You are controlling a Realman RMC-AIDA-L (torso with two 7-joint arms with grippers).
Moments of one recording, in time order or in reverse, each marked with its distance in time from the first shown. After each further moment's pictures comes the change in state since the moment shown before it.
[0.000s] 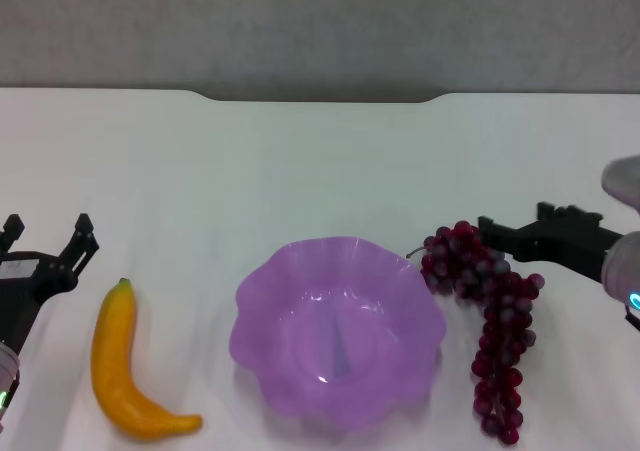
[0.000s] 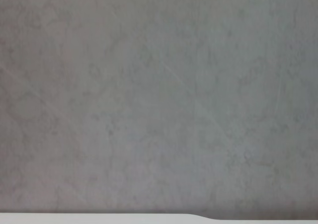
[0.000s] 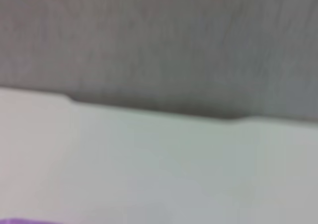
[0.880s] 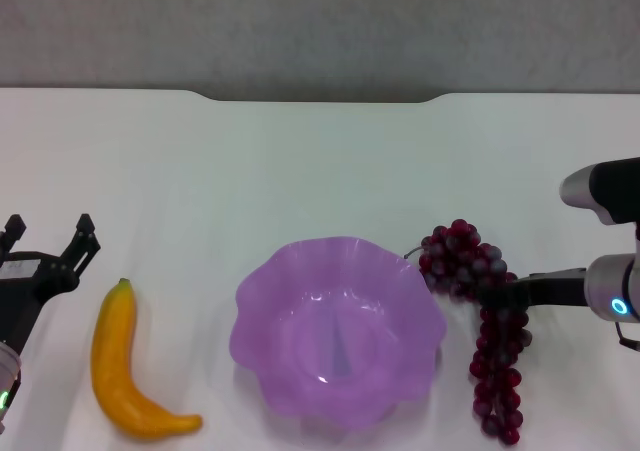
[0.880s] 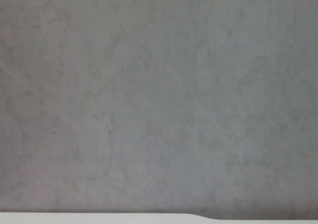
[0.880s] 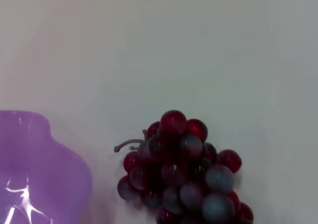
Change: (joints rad) left arm -0.001 -0.001 0.001 0.001 0.000 0.000 -0.002; right arm 0.282 0.001 0.148 -0.366 -0.058 0.285 0.078
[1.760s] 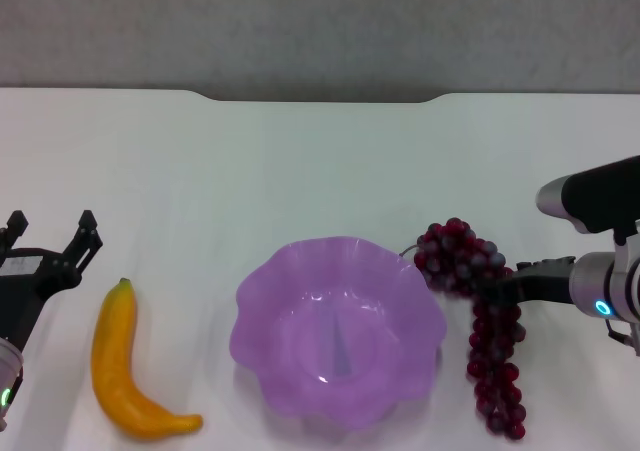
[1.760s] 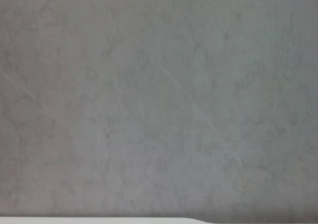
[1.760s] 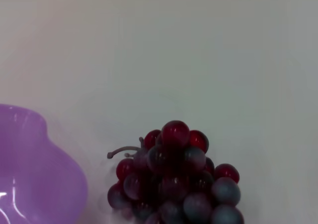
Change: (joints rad) left arm -0.002 0.000 0.000 -0.008 0.000 0.002 0.006; right arm 0.037 0.002 -0.097 -0.076 -0.006 -0.149 -0.036
